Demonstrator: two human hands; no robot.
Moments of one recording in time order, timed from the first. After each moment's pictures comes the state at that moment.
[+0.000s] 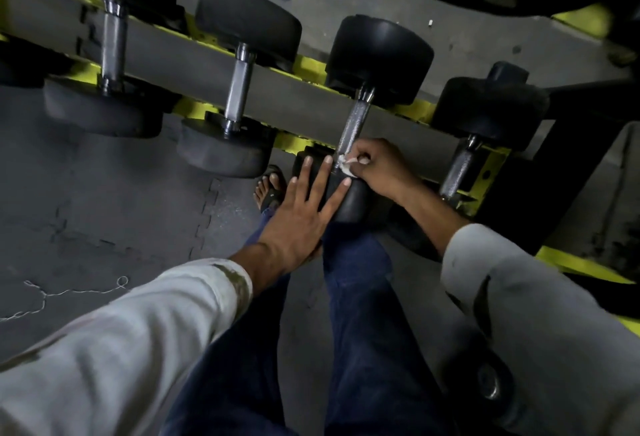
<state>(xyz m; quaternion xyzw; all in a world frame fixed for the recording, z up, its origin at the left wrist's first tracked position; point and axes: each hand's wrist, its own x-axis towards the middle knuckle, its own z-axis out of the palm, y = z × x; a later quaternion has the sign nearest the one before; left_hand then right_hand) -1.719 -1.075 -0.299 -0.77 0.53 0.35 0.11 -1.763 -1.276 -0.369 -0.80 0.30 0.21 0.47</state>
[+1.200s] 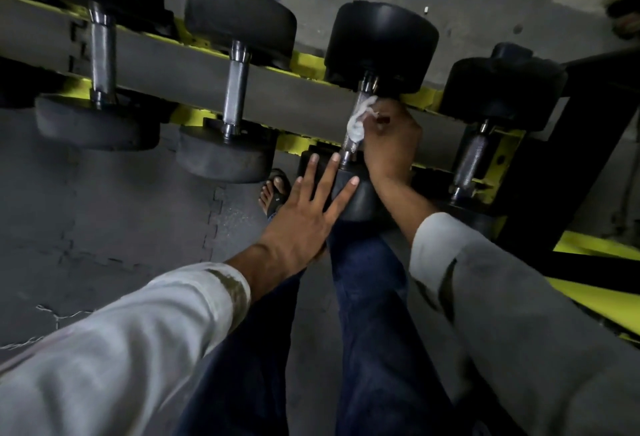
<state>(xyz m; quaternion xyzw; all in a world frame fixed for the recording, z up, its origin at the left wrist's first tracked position) -1.711 -1.062 -0.313 -0.76 0.57 0.29 0.11 -1.731 -1.248 -0.367 -0.76 0.51 -0.11 0.38</state>
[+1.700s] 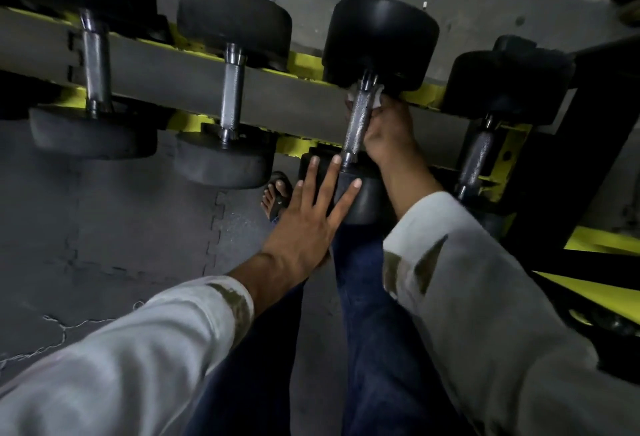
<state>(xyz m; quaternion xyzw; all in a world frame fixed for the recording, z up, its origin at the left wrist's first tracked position) -1.715 -1.062 -0.315 -0.76 0.57 0.29 0.12 -1.695 -1.276 -0.408 -0.23 0.62 -0.14 0.73</state>
